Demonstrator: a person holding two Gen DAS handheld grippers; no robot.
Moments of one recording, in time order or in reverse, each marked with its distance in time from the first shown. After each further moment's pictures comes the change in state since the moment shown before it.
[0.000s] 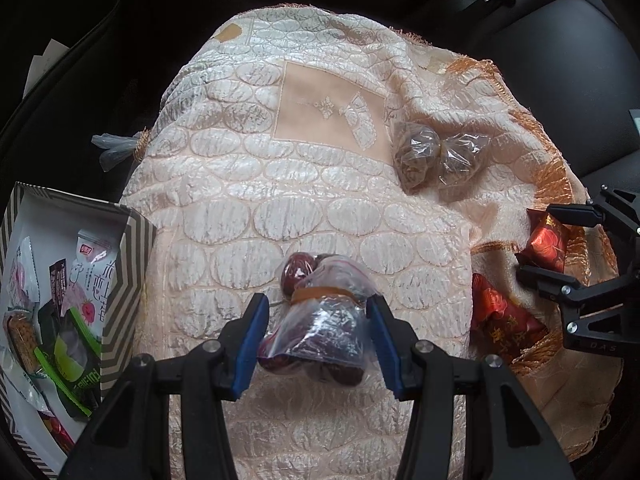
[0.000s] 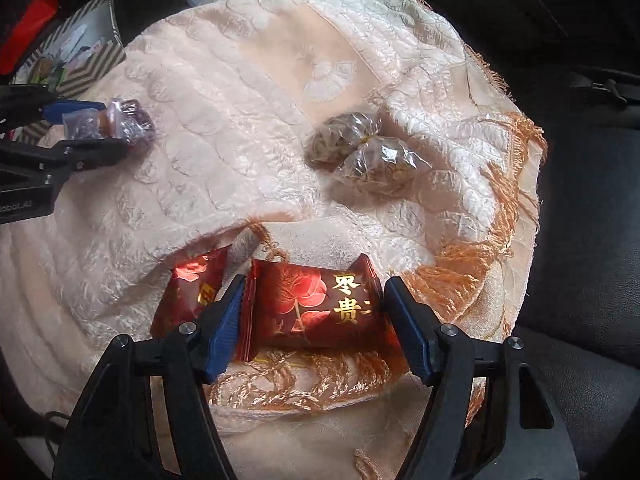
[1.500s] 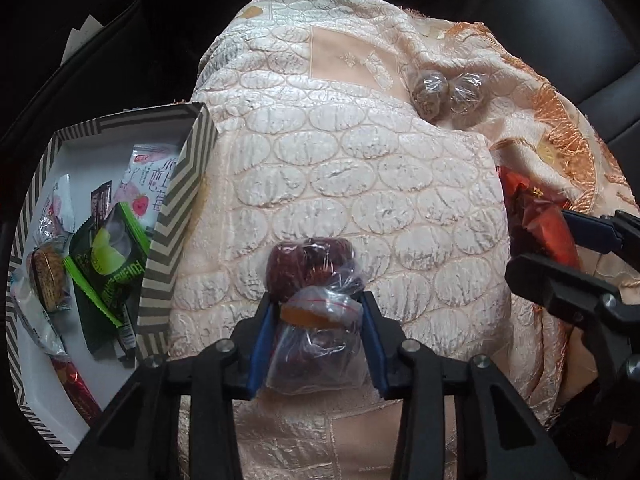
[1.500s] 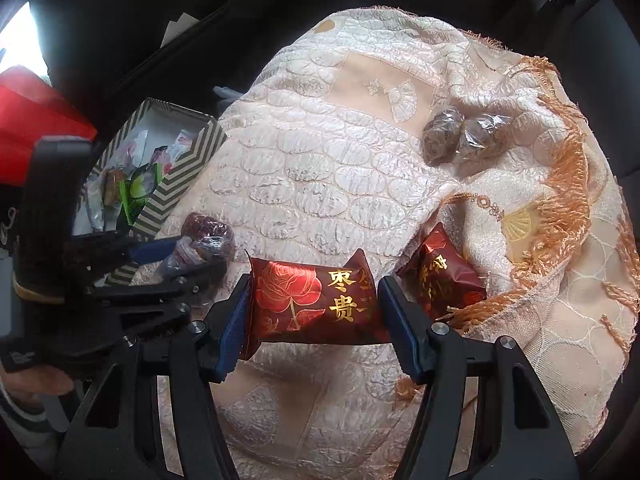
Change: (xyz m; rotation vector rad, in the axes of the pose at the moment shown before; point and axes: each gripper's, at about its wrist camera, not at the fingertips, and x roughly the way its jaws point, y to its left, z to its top) left arm -0.021 0.027 -0.076 0.064 0.020 0.064; right arm -0.043 0.102 -0.028 0.421 -0.249 0.263
